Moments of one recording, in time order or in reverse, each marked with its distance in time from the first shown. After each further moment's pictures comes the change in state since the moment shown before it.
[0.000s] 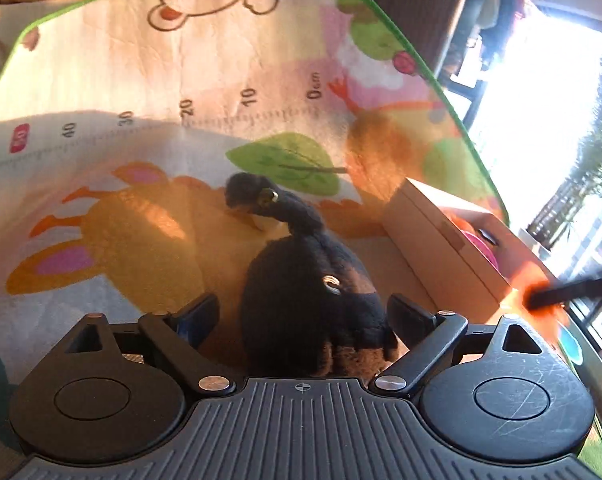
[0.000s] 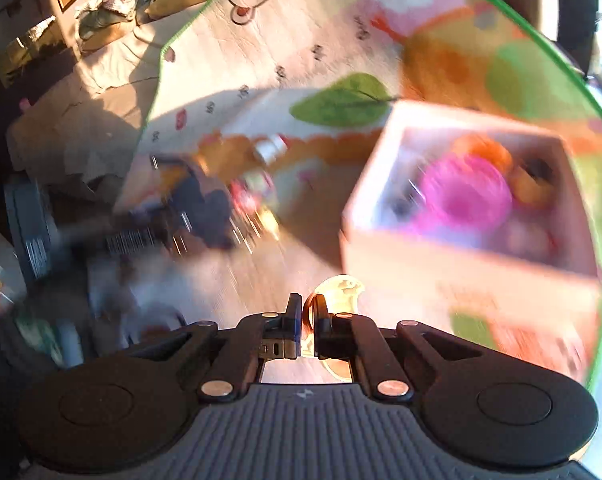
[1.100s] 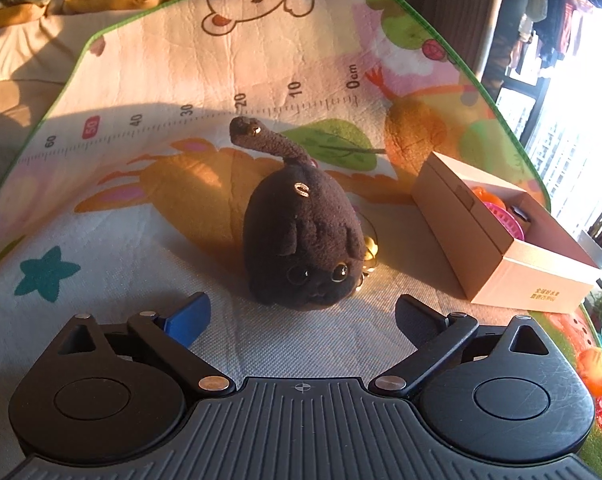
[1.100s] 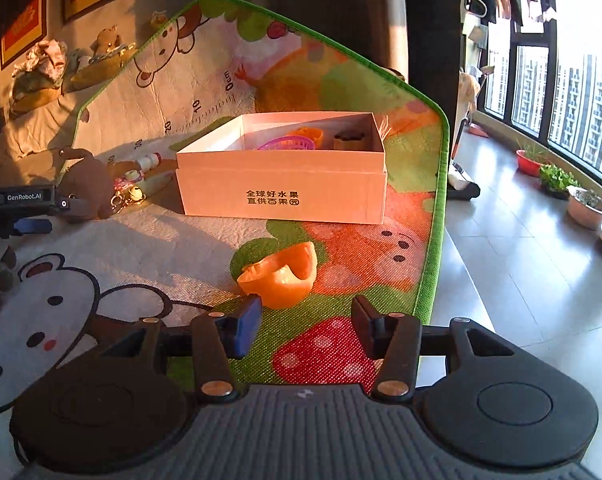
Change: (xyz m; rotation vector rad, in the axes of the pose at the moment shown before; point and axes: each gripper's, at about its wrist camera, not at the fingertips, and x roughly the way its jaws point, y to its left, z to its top) left arm -0.031 -0.051 -0.043 -0.033 0.012 0.214; right arm -0.040 -0.065 -0.133 0.062 -0.307 -0.284
